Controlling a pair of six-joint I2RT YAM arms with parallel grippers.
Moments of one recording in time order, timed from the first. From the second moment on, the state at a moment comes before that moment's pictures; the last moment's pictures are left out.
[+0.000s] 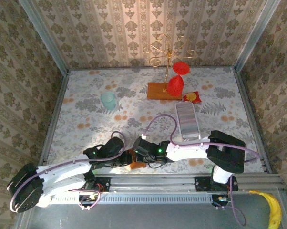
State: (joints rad) left arm -0.95 0.91 0.27 -0.30 0.24 -1.00; right arm 1.20 1.69 0.89 -0.19 0.08 1.20
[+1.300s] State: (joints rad) left arm -0.48 0.70 0.71 -0.64 -0.44 -0.59; right arm 0.92 0.97 0.72 -0.23 0.44 0.53
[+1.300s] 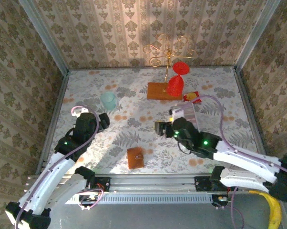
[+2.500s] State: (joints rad) left arm -0.07 1.44 0.40 0.63 -0.25 0.07; right arm -0.09 1.30 0.32 0.61 -0.07 0.06
